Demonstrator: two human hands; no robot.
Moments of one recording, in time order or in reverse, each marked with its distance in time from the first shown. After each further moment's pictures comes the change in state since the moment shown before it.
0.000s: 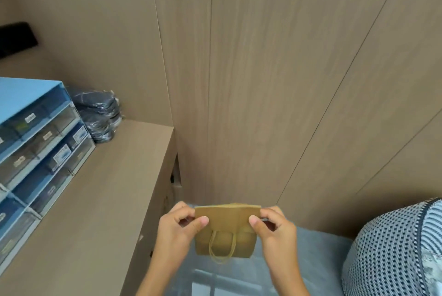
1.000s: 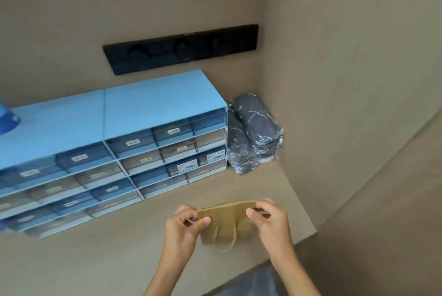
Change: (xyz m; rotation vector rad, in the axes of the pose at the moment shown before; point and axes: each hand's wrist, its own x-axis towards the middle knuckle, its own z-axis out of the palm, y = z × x) left_hand 0.271 -0.092 -0.149 0.135 1.175 -0.338; right_hand 0.378 0.052 0.429 -0.056 -1.253 -0.102
